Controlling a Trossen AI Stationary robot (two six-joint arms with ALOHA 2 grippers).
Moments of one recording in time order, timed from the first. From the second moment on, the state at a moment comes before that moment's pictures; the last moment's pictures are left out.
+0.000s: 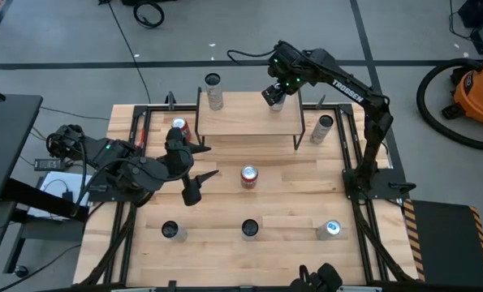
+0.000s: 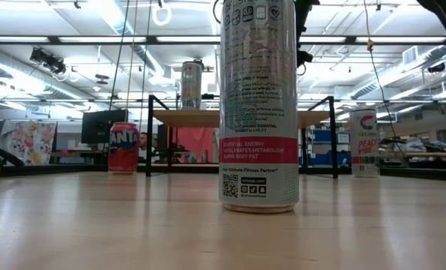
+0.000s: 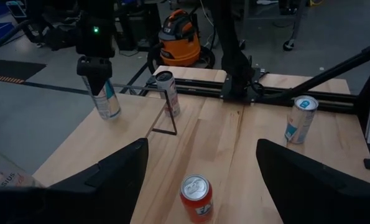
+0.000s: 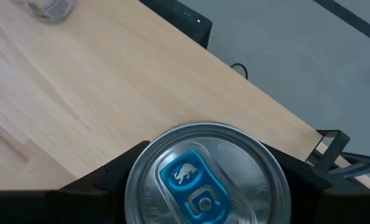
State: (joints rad) left arm -0.46 1.34 1.66 -0.83 -0.78 -0.27; right arm -0.62 1.83 2.06 -1.32 0.08 0.28
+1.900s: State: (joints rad) left arm -0.46 1.34 1.66 -0.83 -0.78 -0.28; right arm -0.61 1.83 2.06 -1.35 -0.02 0.25
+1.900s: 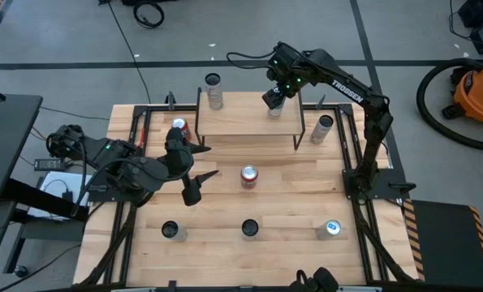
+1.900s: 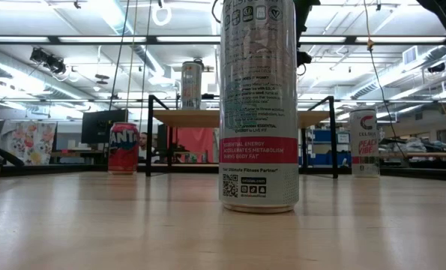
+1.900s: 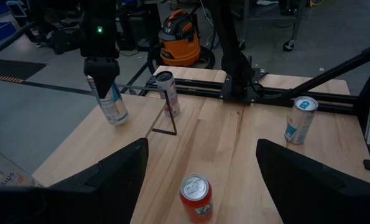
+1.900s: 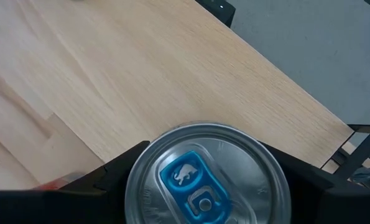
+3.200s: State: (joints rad) left arm -0.46 1.34 1.66 -0.83 -0.78 -0.27; right arm -0.61 1.82 2.06 -1.31 -0.03 0.22
